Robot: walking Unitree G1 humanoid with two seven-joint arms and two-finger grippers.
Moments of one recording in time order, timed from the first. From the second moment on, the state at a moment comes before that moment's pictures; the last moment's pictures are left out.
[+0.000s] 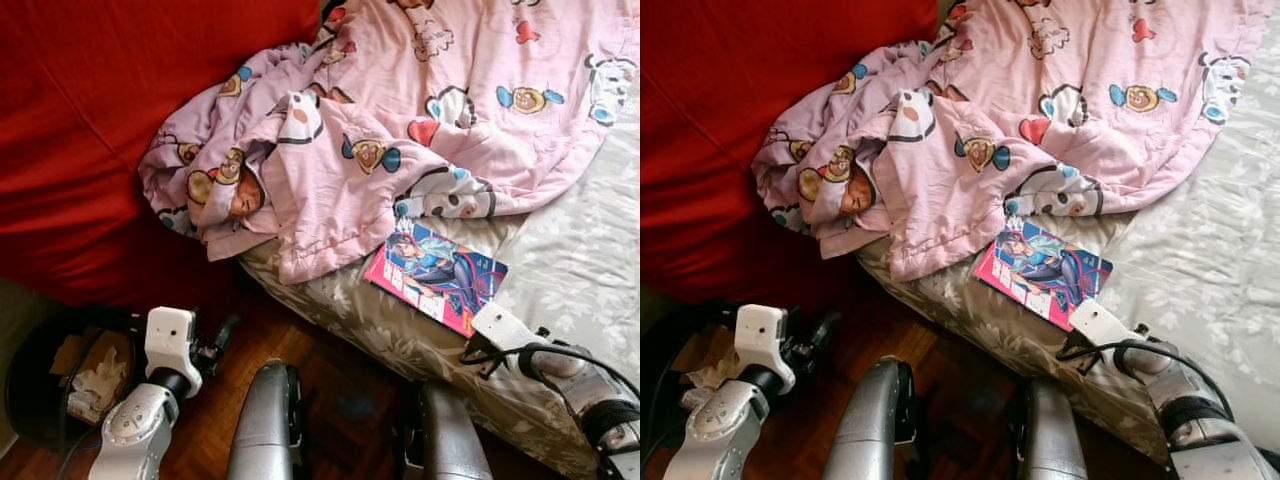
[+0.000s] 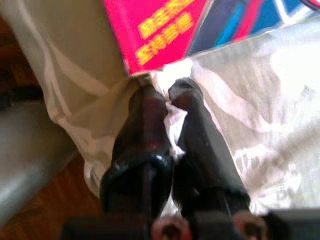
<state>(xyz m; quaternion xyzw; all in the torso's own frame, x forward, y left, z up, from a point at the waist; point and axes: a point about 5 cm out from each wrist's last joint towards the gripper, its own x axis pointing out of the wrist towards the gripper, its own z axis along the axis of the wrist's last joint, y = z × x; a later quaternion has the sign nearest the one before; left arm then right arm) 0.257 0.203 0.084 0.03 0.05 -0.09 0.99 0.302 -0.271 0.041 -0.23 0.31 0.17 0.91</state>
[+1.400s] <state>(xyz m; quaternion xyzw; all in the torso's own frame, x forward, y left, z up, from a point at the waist) 0.242 0.229 0.000 -0.13 0.16 0.10 0.98 0.240 -0.210 -0.010 0.14 0.17 -0.07 0.97</state>
